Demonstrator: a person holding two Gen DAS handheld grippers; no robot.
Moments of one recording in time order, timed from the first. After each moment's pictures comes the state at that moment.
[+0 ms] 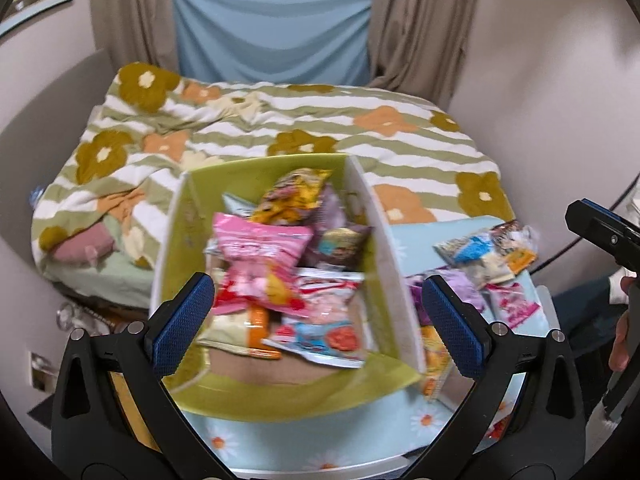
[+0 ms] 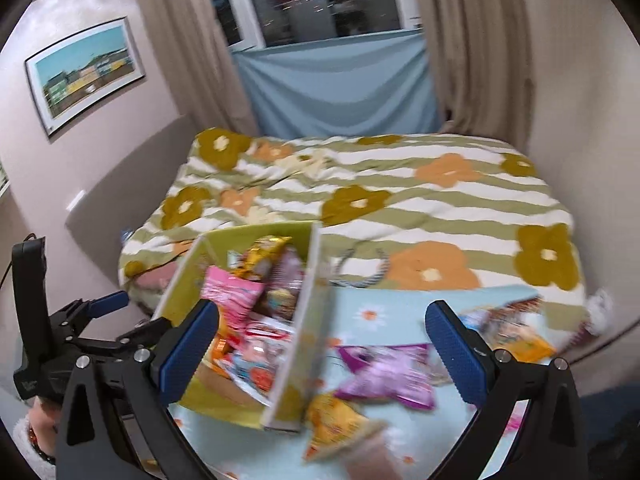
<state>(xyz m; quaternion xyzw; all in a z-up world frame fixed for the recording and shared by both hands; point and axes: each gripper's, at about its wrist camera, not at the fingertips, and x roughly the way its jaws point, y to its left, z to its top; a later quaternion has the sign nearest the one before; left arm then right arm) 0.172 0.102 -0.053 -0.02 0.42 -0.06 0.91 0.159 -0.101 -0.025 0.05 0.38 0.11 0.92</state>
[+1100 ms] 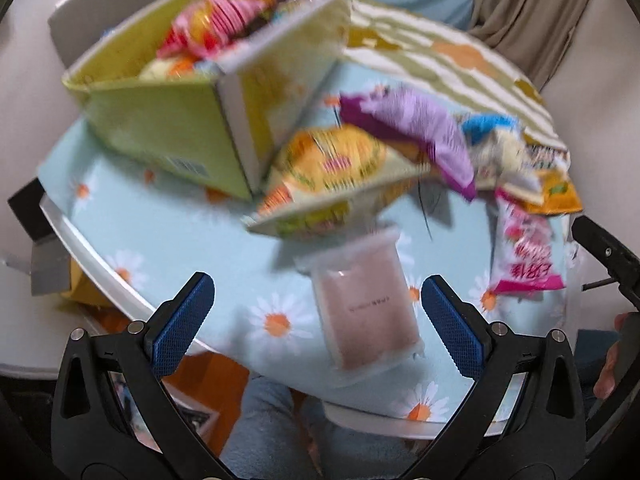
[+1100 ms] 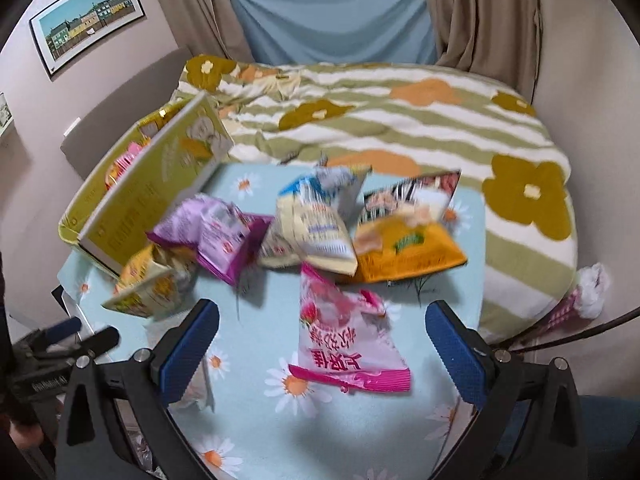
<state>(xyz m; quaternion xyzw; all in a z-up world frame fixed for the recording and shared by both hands) 0.082 -0.088 -0.221 -0.14 0.52 0.15 0.83 0.145 -0.296 -0.185 0.00 0.48 0.18 0.86</state>
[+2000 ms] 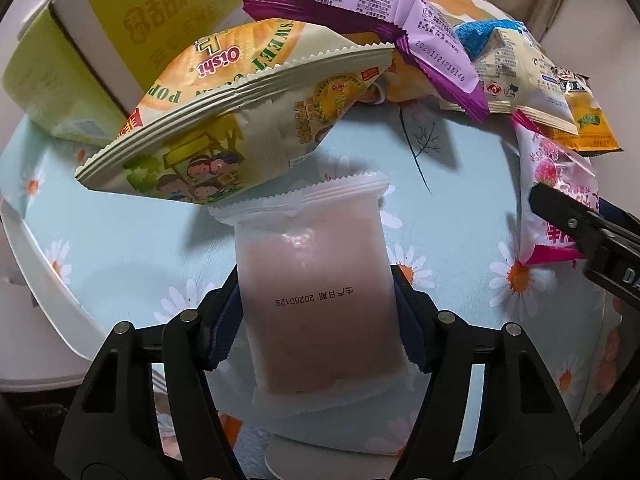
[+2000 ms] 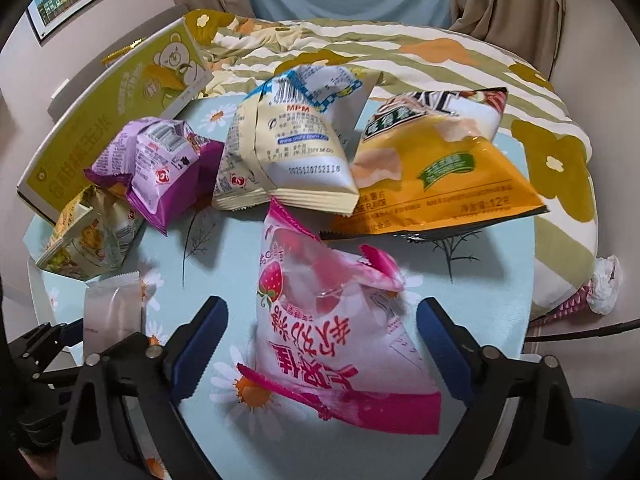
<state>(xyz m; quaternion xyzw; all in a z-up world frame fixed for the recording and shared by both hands) 0.096 -0.136 -0.286 -0.10 0.57 0.13 0.81 0.166 -0.283 -0.263 -0.03 0.53 0.19 0.83</state>
